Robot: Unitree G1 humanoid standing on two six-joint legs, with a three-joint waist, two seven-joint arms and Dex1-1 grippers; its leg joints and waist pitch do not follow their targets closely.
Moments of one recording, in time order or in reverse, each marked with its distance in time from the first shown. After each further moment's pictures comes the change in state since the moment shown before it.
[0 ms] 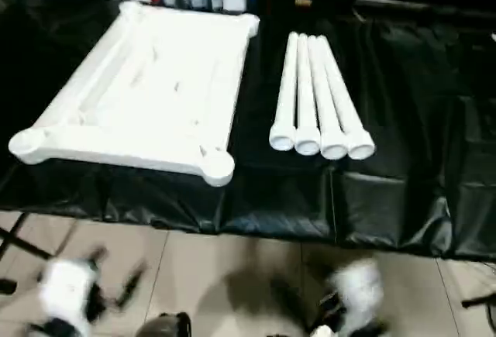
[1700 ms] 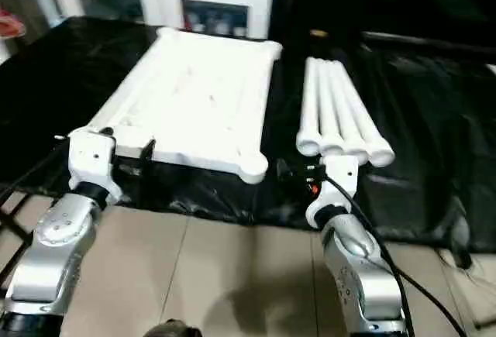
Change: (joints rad) left arm -0.697 -0.062 0.004 0.349 0.061 0.060 0.123; right arm -0.597 0.219 -0.035 0.268 -0.164 0.158 -0.433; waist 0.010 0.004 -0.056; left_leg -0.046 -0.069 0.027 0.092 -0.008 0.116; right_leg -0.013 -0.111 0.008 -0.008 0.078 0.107
